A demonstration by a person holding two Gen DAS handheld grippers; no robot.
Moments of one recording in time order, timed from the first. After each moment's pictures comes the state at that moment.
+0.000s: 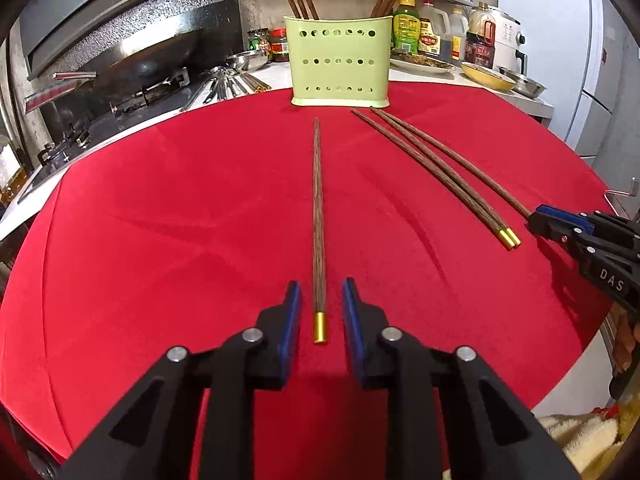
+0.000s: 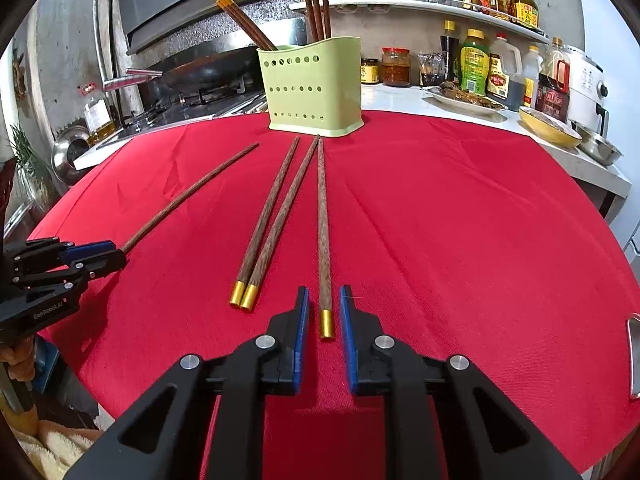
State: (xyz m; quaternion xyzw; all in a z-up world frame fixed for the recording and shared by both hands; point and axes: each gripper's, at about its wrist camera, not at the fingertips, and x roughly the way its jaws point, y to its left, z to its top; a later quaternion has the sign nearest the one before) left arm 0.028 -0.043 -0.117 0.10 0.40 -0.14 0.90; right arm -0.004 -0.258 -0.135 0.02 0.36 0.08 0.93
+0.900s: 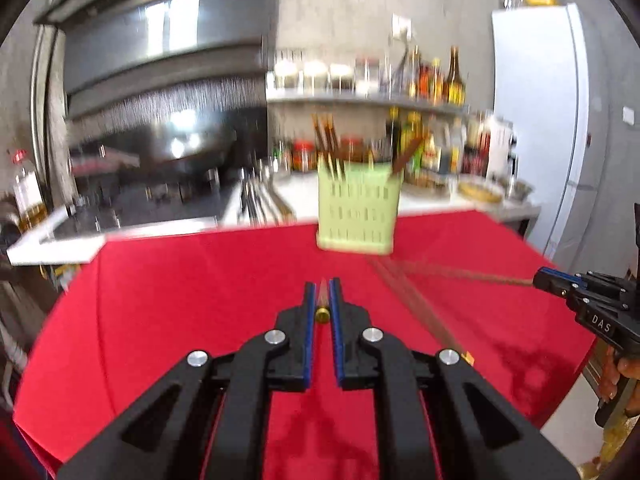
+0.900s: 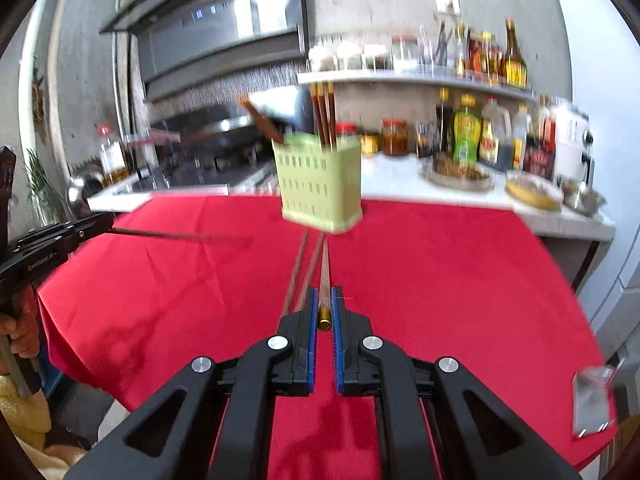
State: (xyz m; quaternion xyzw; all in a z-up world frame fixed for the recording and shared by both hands) left arm 0.002 -0.008 0.002 0.04 0.23 -0.14 0.96; right arm -0.035 -0.270 -0.031 0.02 0.24 0.09 0.97
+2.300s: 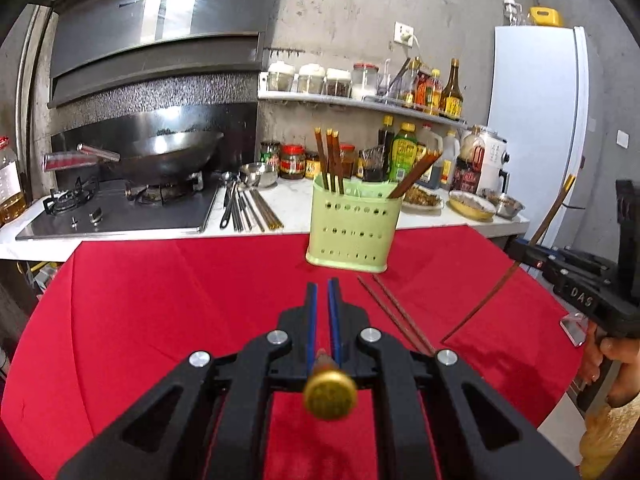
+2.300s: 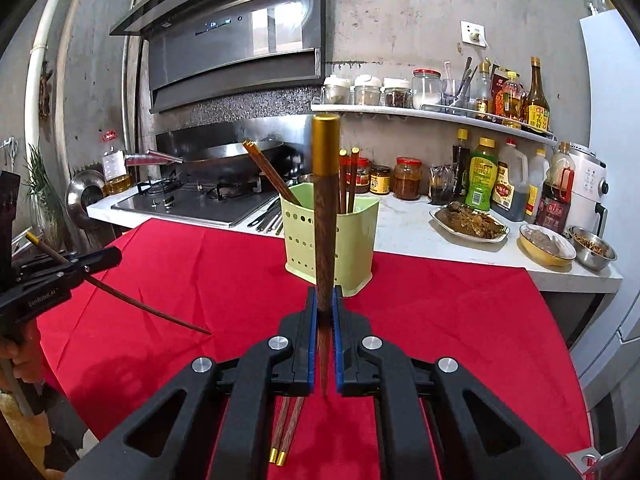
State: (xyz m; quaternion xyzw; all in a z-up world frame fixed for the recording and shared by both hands) left arm 0.045 0.002 0.005 0.01 0.24 -0.18 0.95; right arm 0.023 -0.251 -0.006 -0.01 0.22 0.09 0.97
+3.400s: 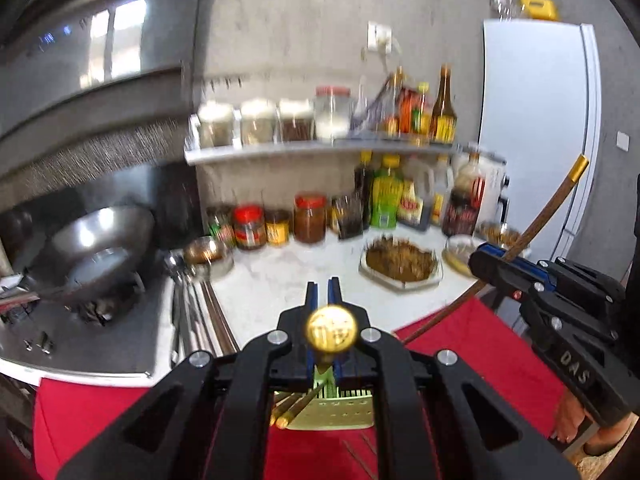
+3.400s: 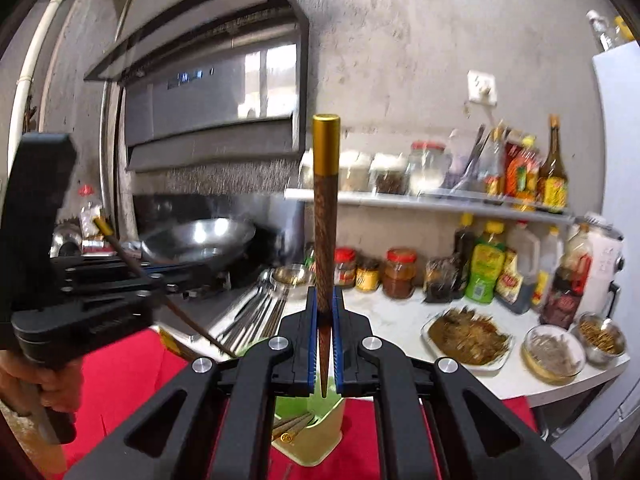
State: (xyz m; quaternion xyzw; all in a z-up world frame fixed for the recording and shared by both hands) left arm 0.256 -0.115 0.102 0.05 0.25 -0.23 0.94; right arm 0.201 -0.270 0.089 -0.01 0.17 0.09 0.98
